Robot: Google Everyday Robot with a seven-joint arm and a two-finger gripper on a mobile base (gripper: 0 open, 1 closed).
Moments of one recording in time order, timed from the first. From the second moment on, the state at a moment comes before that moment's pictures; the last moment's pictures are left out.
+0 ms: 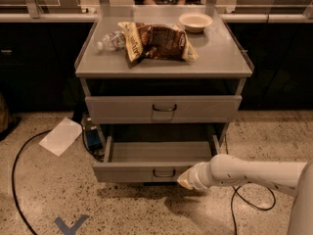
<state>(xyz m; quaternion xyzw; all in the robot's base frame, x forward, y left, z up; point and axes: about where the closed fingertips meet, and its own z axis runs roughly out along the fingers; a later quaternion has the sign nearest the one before) 0.543 -0.115 0.406 -0.45 0.84 0.15 0.26</state>
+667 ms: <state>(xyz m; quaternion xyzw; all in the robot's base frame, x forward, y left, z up) 0.601 -0.116 0.391 -0.44 0.84 0.14 0.29</state>
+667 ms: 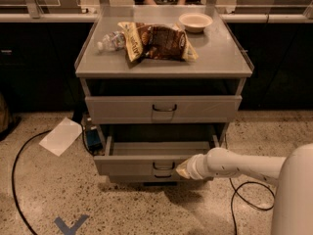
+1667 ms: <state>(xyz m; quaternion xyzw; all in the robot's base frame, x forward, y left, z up) 0.651 -0.160 0.392 -0.37 0.88 0.08 0.29</state>
